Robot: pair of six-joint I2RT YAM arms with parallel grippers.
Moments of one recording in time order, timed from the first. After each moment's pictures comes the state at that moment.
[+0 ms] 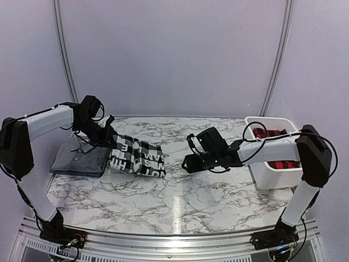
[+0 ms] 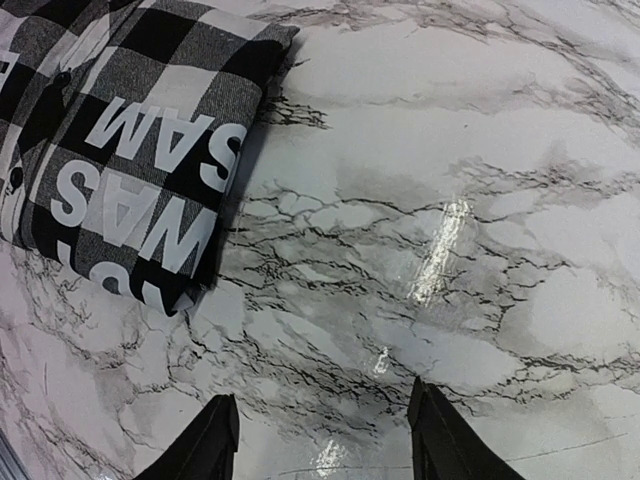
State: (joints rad) left arm -0.27 1.70 1.34 -0.79 0.41 -0.24; right arm 0.80 1.72 1.03 -0.13 0.00 0.42
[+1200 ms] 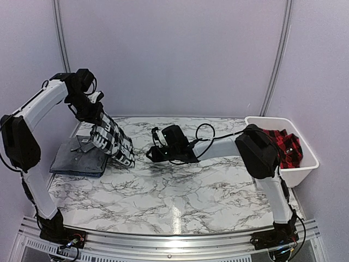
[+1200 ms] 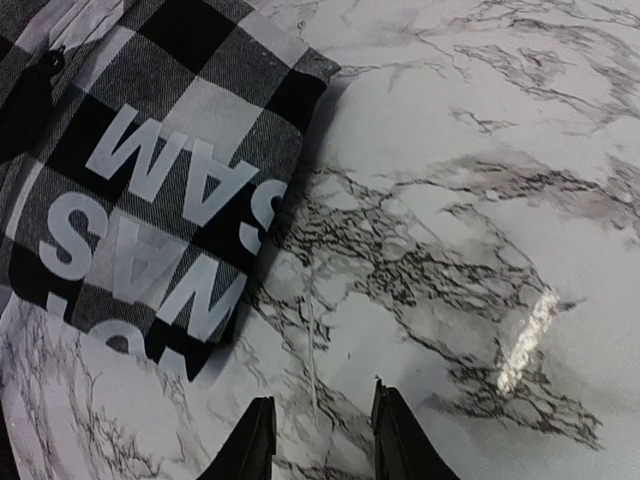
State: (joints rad) left arm -0.21 1.81 1.88 -1.22 0.12 -0.09; right arm 0.85 2.29 1.60 0.10 -0.16 0.45
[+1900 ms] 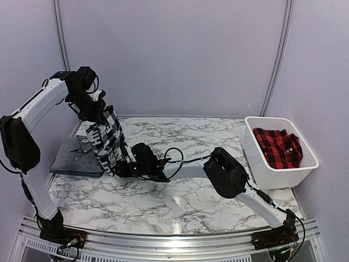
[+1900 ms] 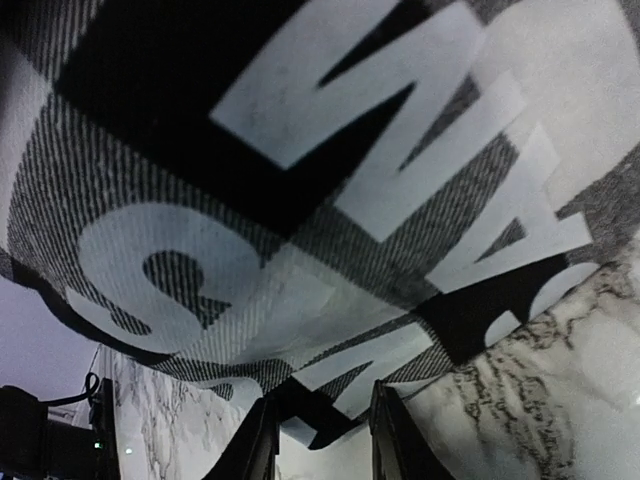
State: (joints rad) left arm -0.24 1.80 1.90 -1.23 0.17 -0.19; right arm 1.03 2.70 2.08 0.25 -0.29 0.74
